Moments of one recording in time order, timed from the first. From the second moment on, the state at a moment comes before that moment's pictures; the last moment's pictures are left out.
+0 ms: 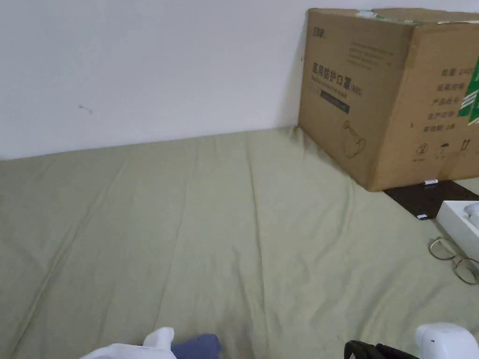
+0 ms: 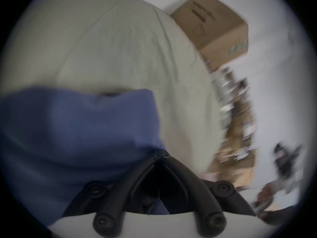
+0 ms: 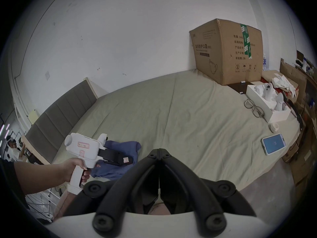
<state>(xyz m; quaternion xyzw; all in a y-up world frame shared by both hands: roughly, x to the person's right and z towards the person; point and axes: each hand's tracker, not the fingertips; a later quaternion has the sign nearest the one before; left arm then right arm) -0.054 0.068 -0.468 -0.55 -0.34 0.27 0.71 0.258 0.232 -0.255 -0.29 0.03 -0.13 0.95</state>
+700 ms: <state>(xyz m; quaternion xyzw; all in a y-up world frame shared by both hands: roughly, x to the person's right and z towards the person) -0.182 0.247 -0.250 0.01 -0.02 -0.01 1.00 0.144 0.258 -0.248 0.02 -0.04 0.02 1.00</state>
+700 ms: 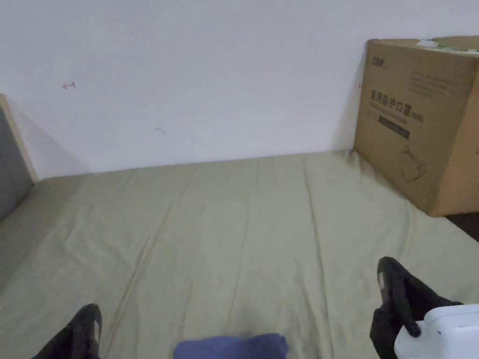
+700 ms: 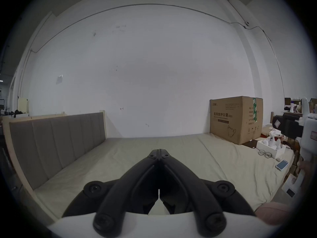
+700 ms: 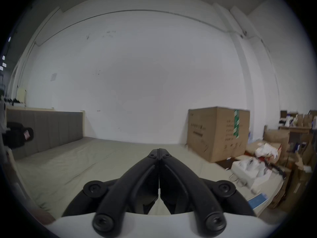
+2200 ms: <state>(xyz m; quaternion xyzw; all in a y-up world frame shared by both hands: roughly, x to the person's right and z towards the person) -0.215 -0.008 -0.485 -0.47 -0.41 0.54 0.57 0.122 0.078 -0.441 -0.51 0.19 -0.08 0.84</state>
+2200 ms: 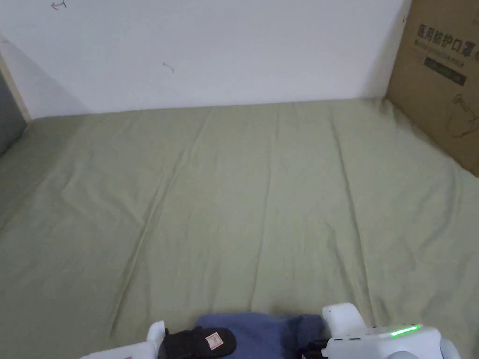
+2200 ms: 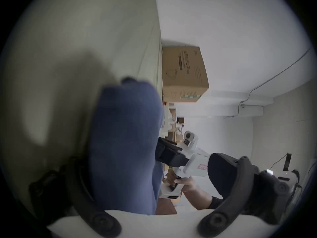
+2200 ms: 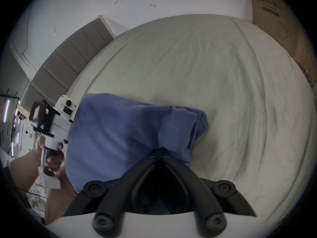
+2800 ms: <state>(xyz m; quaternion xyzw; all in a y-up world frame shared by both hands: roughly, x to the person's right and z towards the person) -0.412 0.162 -0.493 -0.54 -0.19 0.07 0.82 0.141 0.158 -0.382 -0.45 0.20 -0.12 0.86</state>
